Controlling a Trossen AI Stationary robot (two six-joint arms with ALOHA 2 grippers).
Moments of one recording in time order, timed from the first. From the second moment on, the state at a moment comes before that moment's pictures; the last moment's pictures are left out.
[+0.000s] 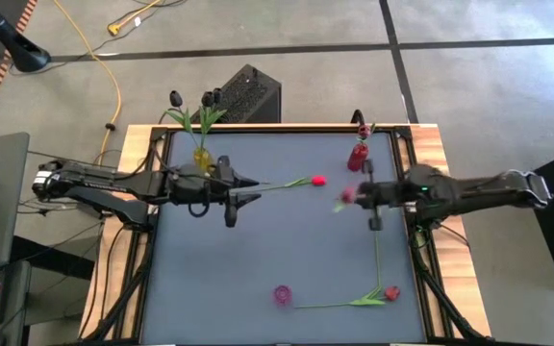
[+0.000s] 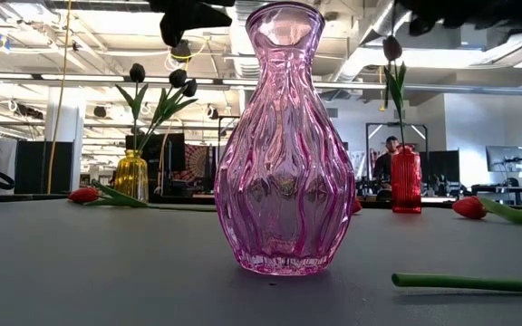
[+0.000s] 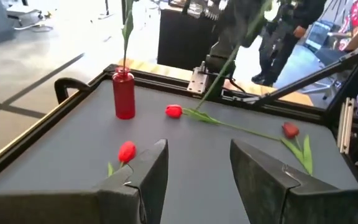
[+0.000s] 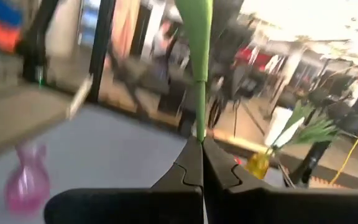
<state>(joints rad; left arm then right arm) -0.04 1.13 0.86 0.01 -0.23 -0.19 -0.01 0.63 0.43 0.28 -0.11 -0.28</state>
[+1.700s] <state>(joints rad) -0.05 1.13 0.85 0.07 -0.24 -0.16 -0.95 0.66 0.42 0.40 0.03 0.15</state>
